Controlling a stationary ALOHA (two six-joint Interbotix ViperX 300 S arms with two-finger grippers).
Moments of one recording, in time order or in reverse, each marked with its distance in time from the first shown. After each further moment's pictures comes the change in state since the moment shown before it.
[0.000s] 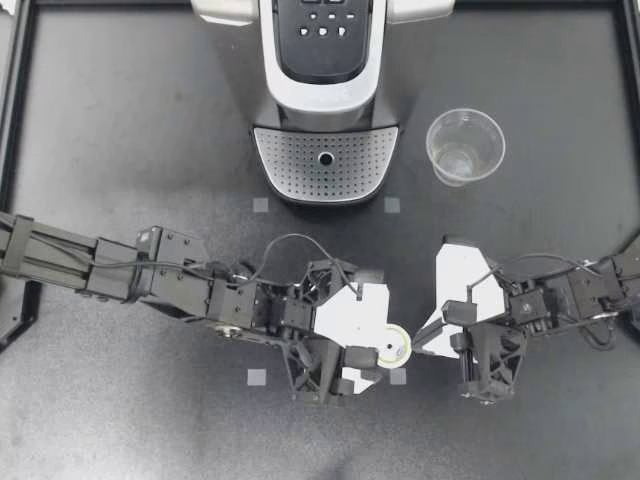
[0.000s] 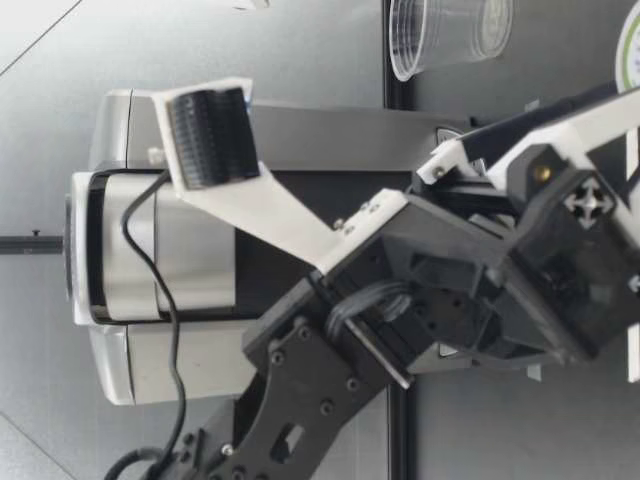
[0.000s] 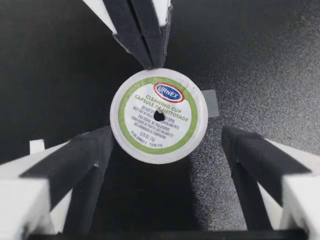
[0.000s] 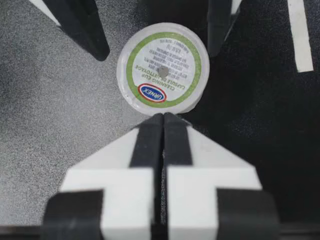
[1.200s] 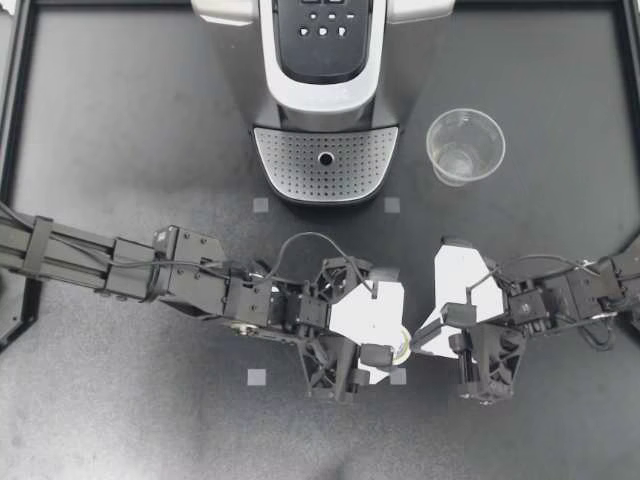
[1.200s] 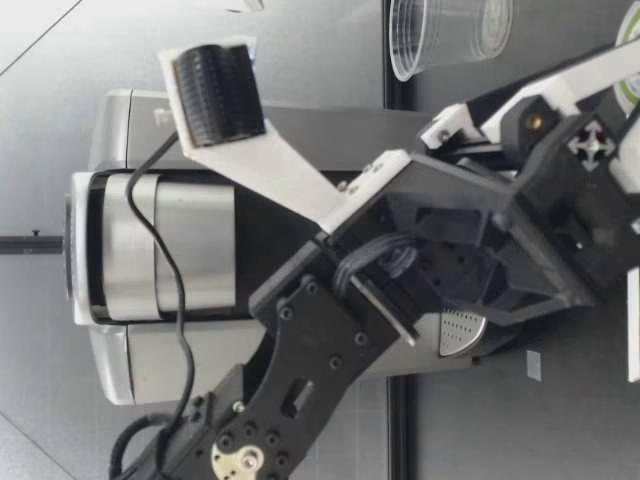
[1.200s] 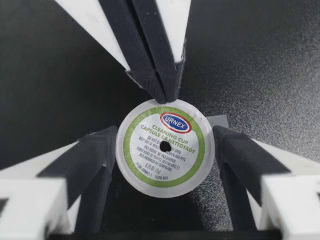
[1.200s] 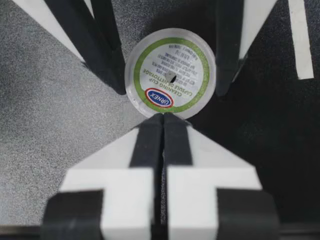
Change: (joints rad) left arm 0.012 0.041 -0.055 0.009 -0.003 0.006; right arm 0.000 -0.002 -0.006 0.000 0.000 -0.017
